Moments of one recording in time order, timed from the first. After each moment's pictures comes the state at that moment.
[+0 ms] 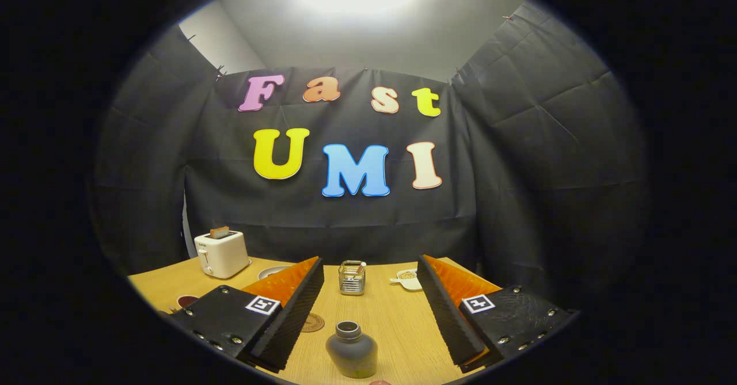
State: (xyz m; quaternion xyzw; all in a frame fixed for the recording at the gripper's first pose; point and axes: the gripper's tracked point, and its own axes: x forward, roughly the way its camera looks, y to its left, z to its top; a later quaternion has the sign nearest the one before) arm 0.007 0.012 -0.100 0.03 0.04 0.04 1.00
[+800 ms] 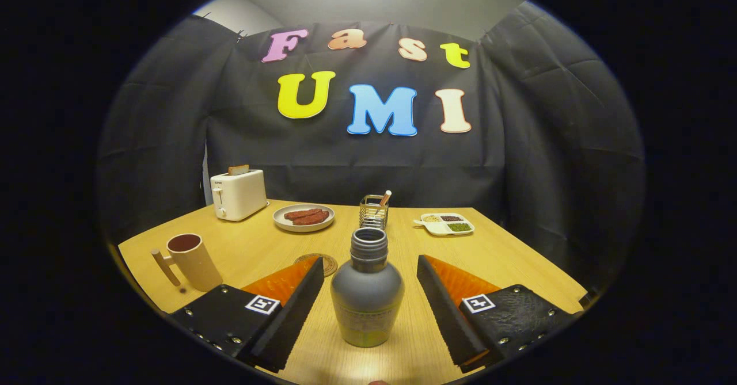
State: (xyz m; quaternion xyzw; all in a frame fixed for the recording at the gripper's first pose) arm -0.005 0.039 -0.217 0.02 0.16 0.09 0.98
